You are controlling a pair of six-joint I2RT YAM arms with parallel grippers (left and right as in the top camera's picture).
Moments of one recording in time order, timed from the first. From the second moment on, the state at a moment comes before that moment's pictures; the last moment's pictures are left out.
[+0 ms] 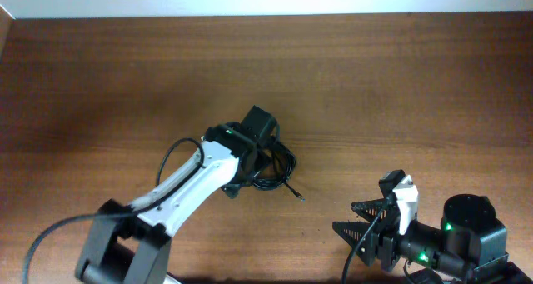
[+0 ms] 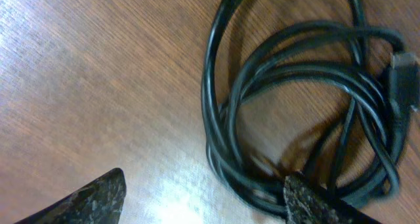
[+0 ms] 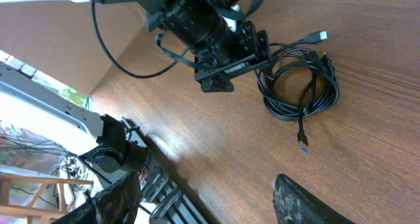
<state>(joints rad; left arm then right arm) -0.55 1.65 1.10 -0.90 -0.08 -1.30 0.37 0.52 0.85 -0.91 -0.62 0.26</state>
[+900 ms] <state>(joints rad) -0.46 1.85 1.08 -0.63 -0.17 -1.06 0.37 0.52 0.85 -0.91 -0.60 0.26</state>
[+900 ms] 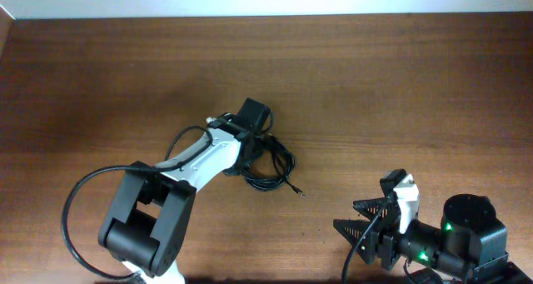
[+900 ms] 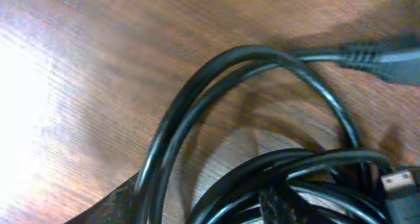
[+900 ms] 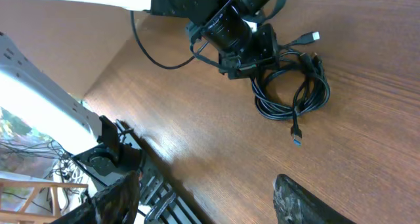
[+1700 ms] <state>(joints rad) -0.46 1.24 1.13 -0.83 0.15 -1.39 0.38 0.94 0.85 -0.80 -0.61 0.84</state>
